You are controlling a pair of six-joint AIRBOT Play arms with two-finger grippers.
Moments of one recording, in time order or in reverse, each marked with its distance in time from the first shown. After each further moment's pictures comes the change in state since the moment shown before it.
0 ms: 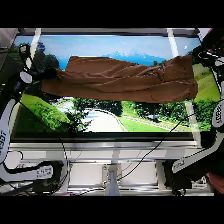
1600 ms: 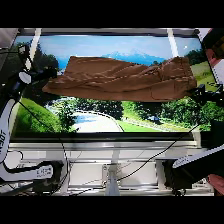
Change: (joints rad) left arm 0.013 -0.003 0.000 0.002 -0.005 0.000; right arm -0.349 -0.124 -0.273 0.309 0.629 -0.221
